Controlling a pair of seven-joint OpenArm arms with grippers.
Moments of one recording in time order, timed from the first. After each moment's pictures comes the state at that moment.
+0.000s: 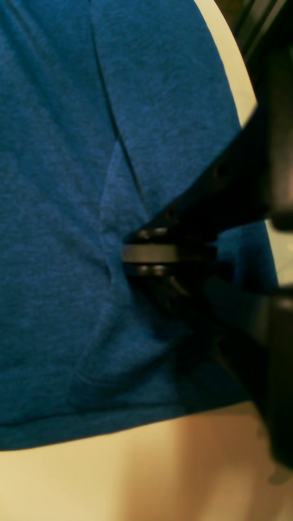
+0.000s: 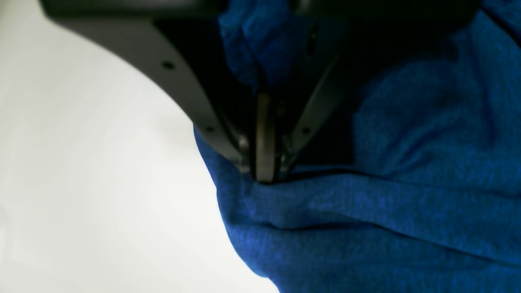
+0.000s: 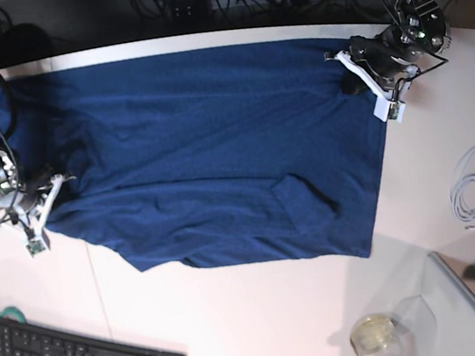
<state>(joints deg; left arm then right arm) 14.6 -9.7 -21.7 79.5 -10.2 -37.0 38.9 8.9 33.2 -31.1 67.1 27.0 -6.6 -32.2</state>
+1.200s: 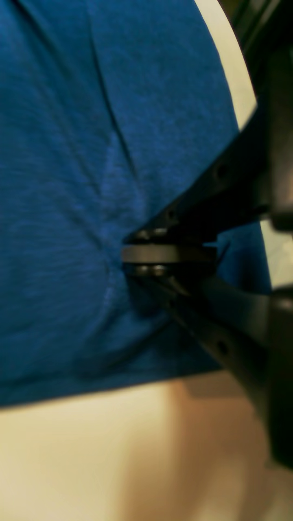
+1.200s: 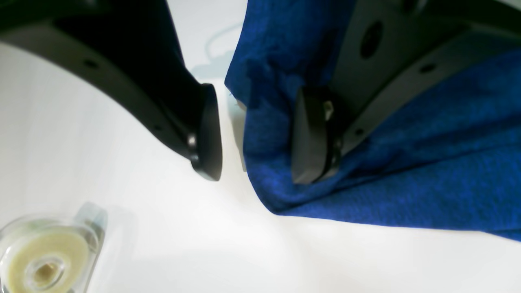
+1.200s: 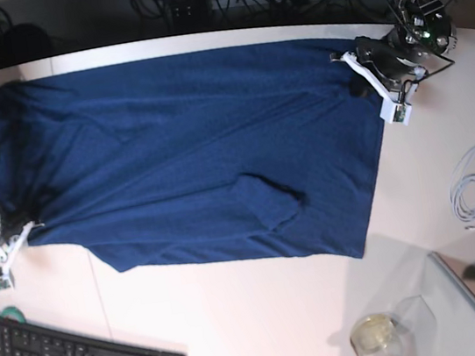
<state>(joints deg) 15.3 -10.3 -21.9 83.3 -10.0 -36.9 39.6 21.8 32.1 -30.8 46.9 27.1 -6.5 -27.5</state>
